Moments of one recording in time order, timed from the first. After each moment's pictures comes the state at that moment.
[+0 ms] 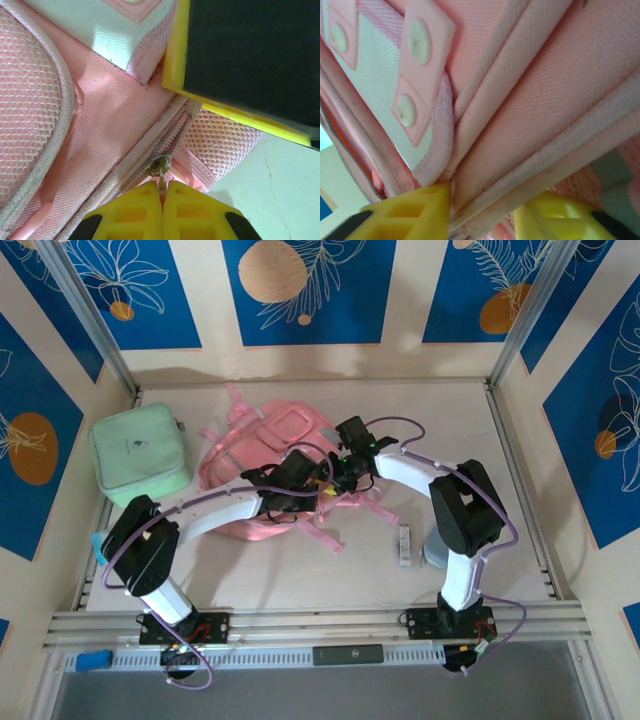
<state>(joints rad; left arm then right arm) -0.81 1.63 1.10 -0.48 -0.05 -0.65 0.54 1.87 1.27 -0.47 -0.47 1.03</state>
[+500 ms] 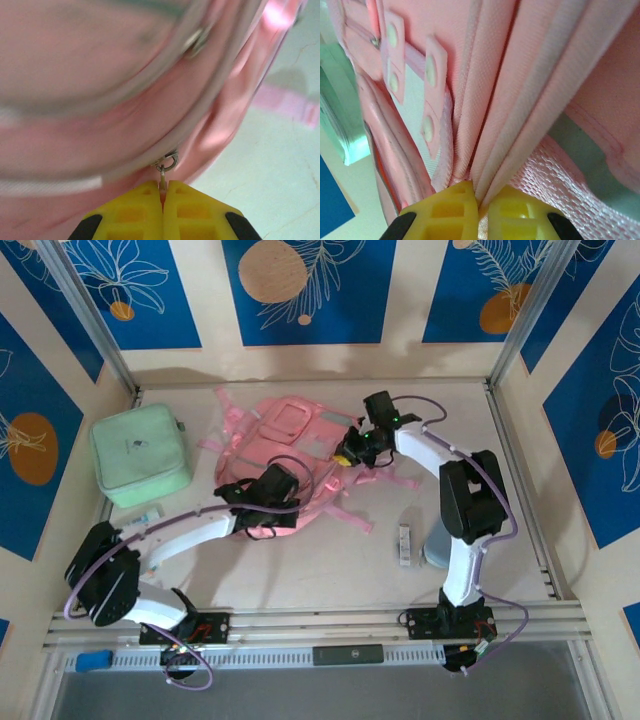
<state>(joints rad) -0.81 1.39 0.93 -0.57 -0.07 -0.59 0.34 1.94 1.45 -0.57 -0.56 0.85</state>
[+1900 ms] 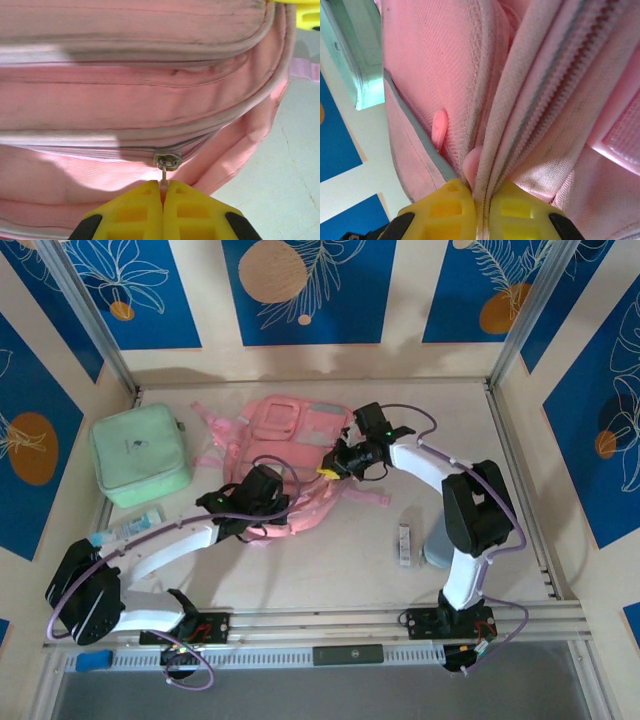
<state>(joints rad) -0.76 1.28 0.83 -0.46 -0.10 -0.57 0.43 1.84 1.32 -0.49 -0.68 0.83</state>
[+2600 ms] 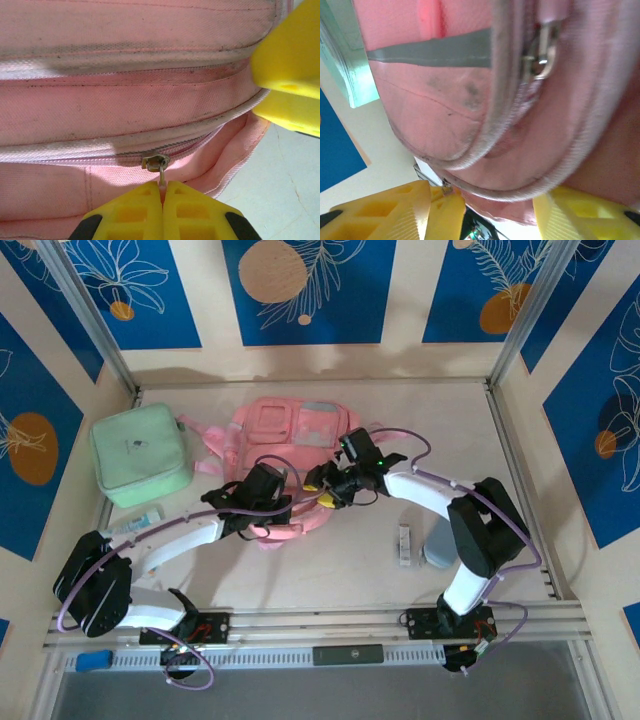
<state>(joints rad) -0.74 1.34 0.83 -0.42 0.01 -0.62 0.61 1.69 1.08 -0.29 -0.54 1.15</state>
